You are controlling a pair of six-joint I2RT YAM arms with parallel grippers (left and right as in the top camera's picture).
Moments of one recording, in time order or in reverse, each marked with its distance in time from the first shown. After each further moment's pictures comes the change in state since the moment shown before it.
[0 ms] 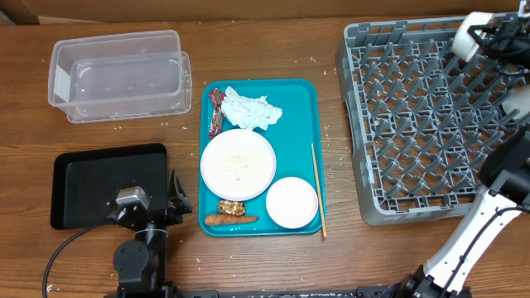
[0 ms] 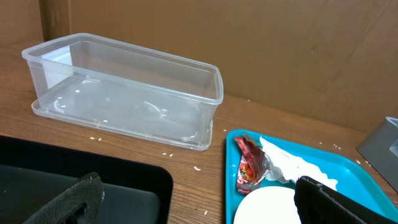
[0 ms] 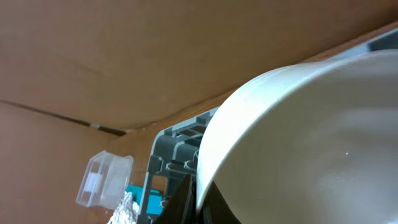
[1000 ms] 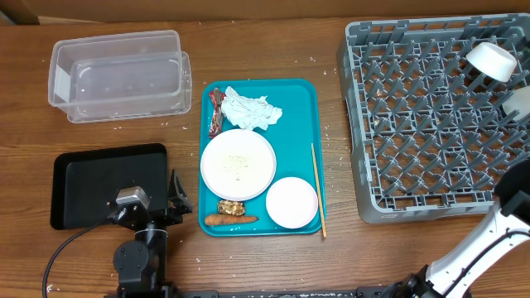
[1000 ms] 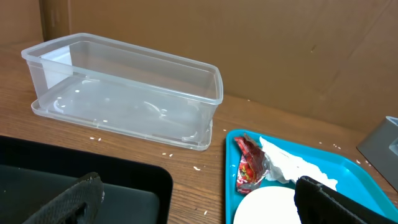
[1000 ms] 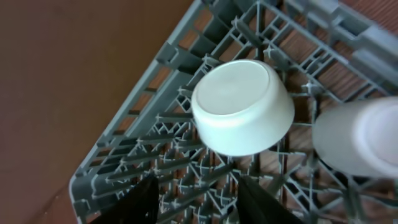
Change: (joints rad) left arm 0.000 0.000 0.000 0.000 0.000 0.000; right arm -0.080 -0.280 0.000 -0.344 0.671 0.213
